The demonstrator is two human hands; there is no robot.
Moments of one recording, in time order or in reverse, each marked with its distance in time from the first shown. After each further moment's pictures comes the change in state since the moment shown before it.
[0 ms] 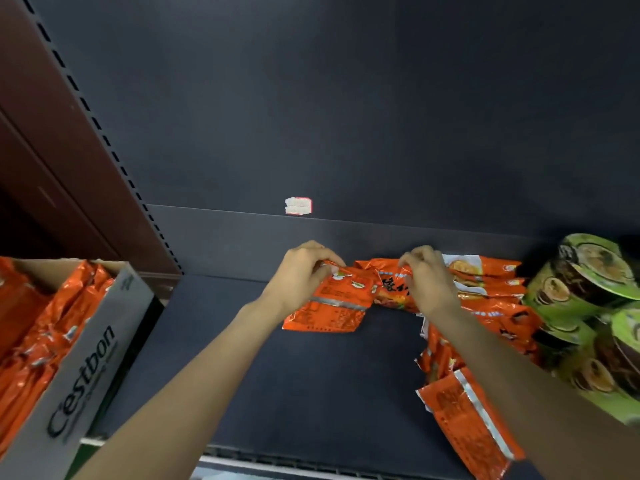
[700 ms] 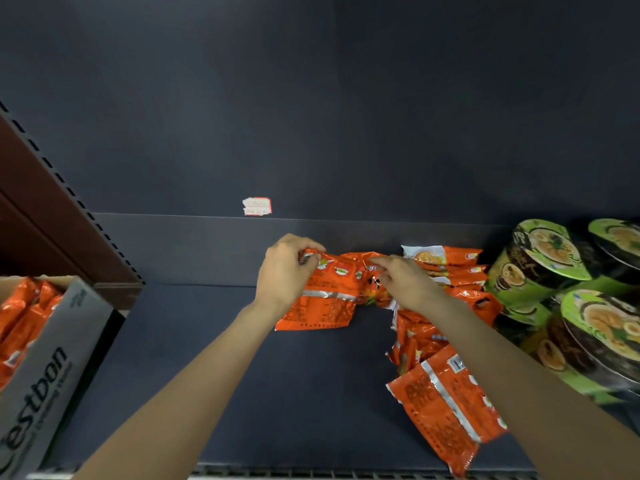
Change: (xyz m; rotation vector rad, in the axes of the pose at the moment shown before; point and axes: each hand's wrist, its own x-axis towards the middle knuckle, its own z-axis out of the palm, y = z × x) left_hand 0.025 0.013 0.040 -0.051 0.197 -0.130; right_hand 0.000 0.016 -0.020 0.189 -0.274 -0.020
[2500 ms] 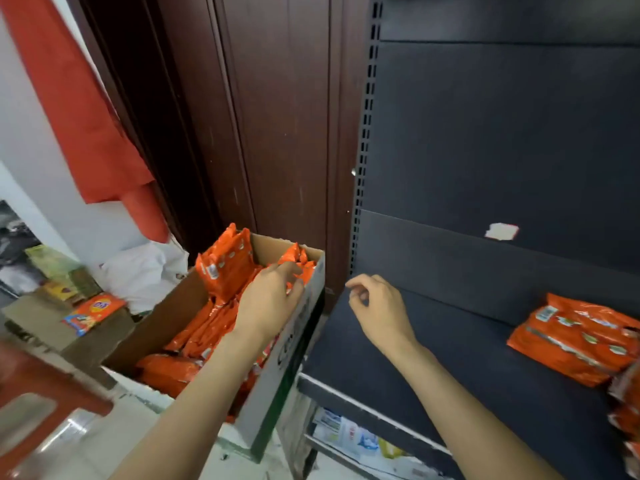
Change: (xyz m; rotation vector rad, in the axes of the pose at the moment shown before) left_hand -0.198 -0.146 -0.303 0.414 0.297 -0.254; right_hand -0.090 -0.366 0.126 0.349 0.147 -0.444
